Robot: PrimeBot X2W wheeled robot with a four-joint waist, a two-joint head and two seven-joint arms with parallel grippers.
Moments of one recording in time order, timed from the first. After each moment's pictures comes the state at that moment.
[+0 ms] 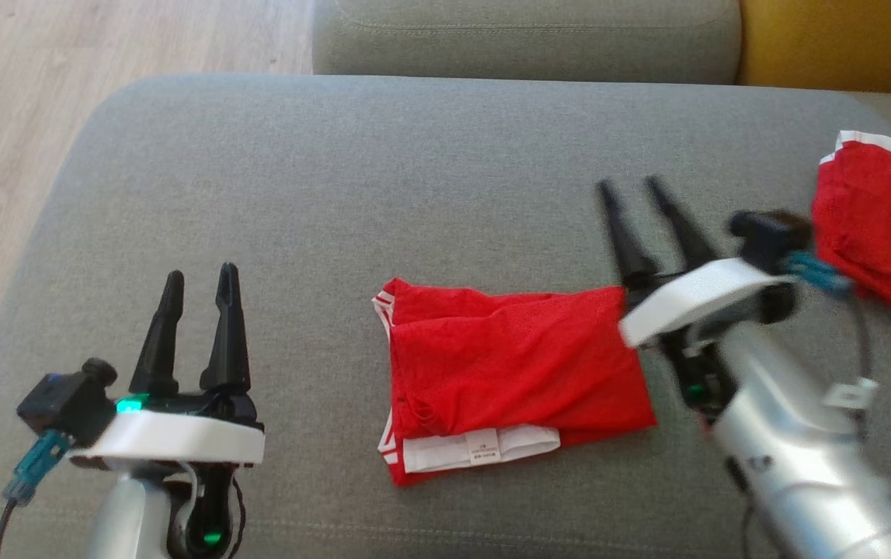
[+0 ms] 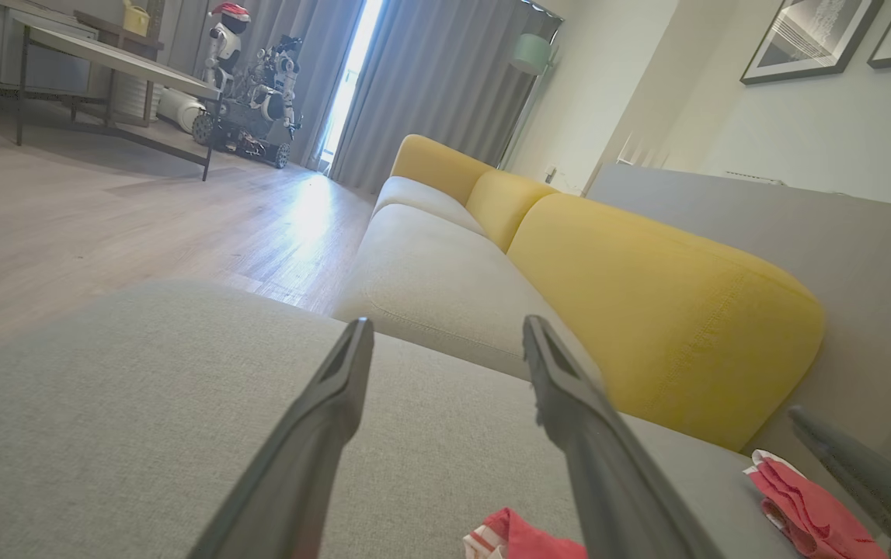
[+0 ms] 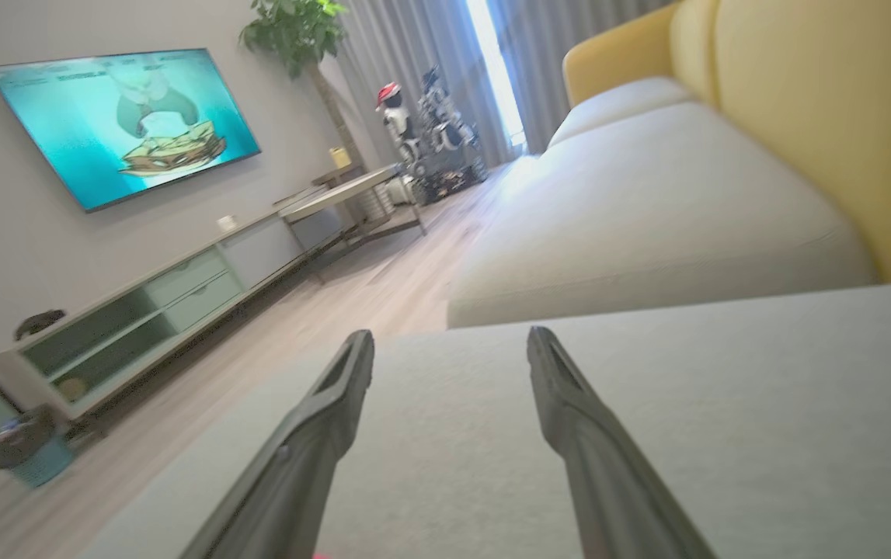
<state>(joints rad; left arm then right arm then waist) -0.07 0.04 -0.09 0.10 -0.45 -0.11 -0.25 -0.57 -0.13 0.54 0.71 0.72 0.13 -0.25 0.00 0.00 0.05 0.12</state>
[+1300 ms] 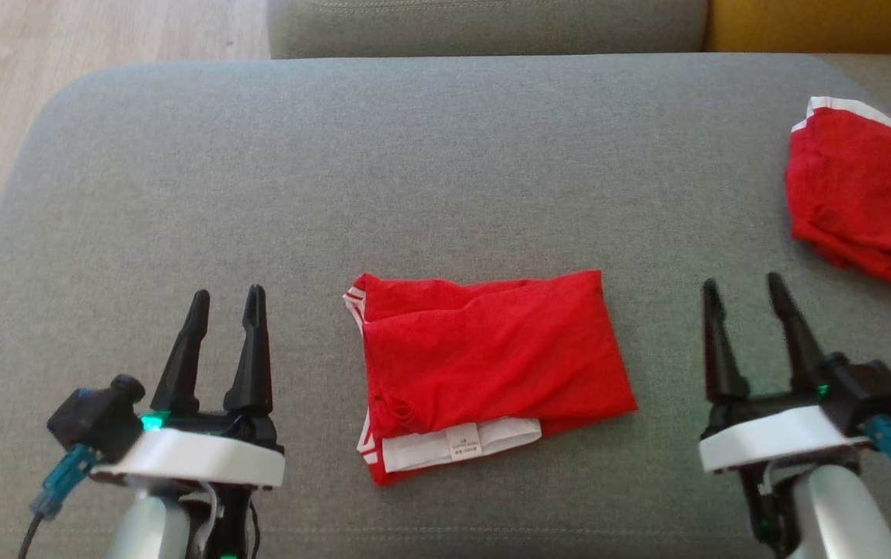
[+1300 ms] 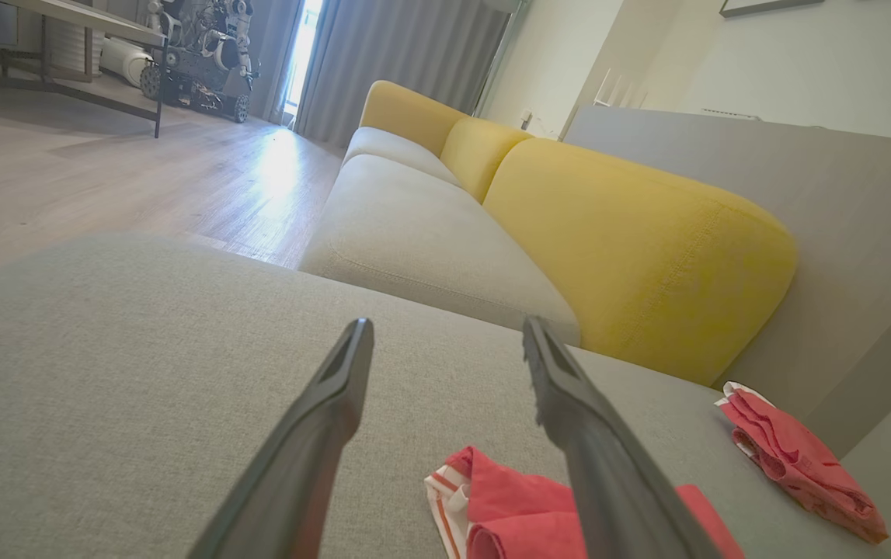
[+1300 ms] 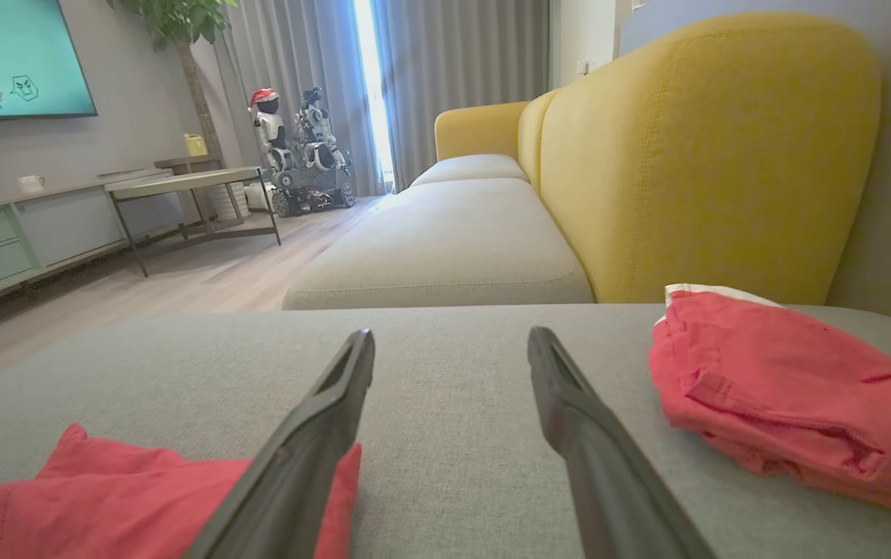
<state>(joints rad) -0.02 0.04 -0.13 0.08 -0.42 -0.10 -0.25 -0.07 -0.06 0.03 0.20 0.12 0.13 -0.24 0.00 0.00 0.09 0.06</state>
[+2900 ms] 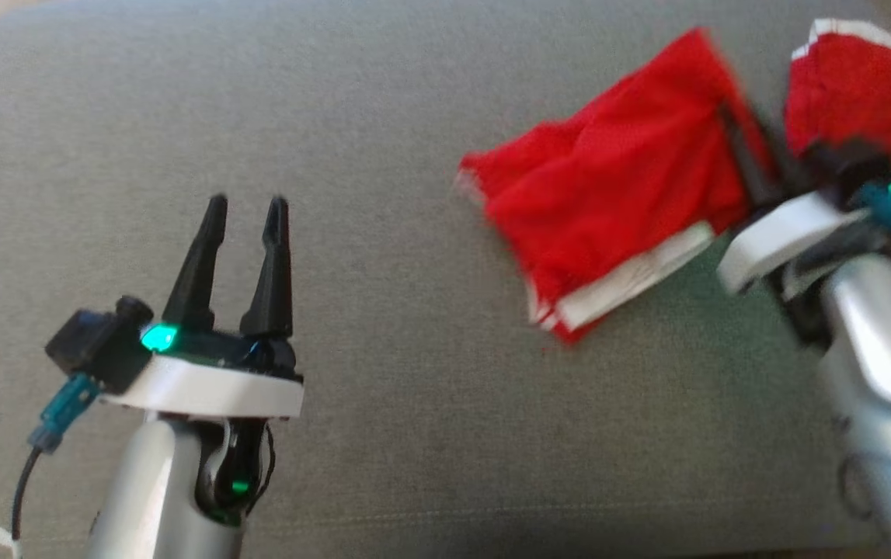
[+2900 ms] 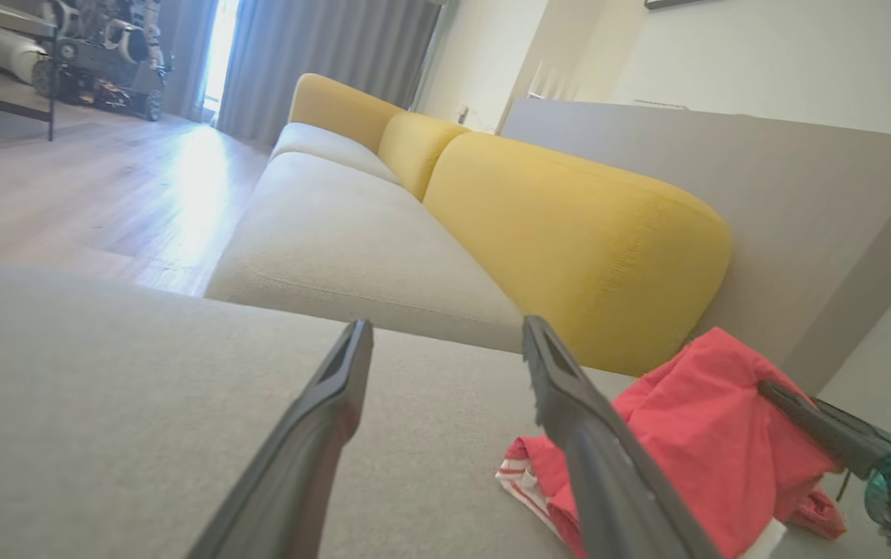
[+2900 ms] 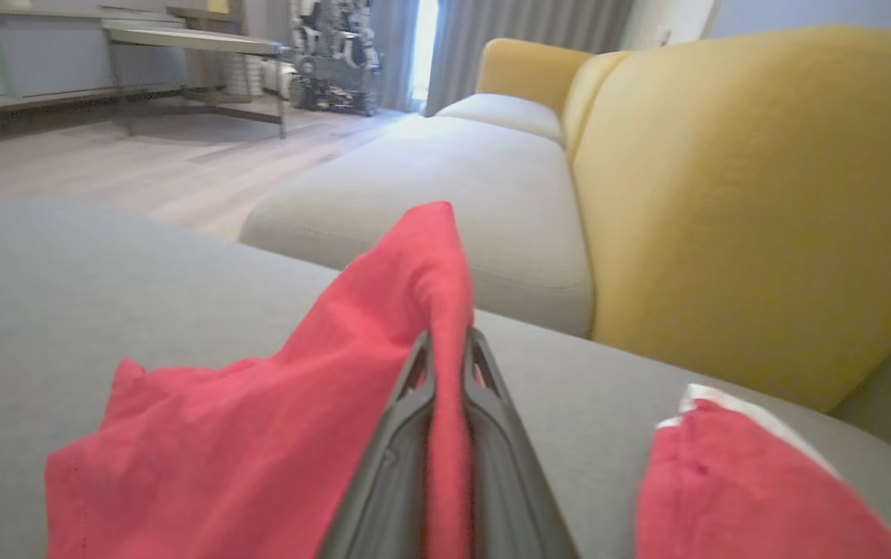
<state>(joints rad) -0.16 0.04 -0.17 0.05 -0.41 -0.11 -0.25 -0.54 -0.23 0.25 0.48 0.09 0.13 -0.10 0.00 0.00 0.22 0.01</state>
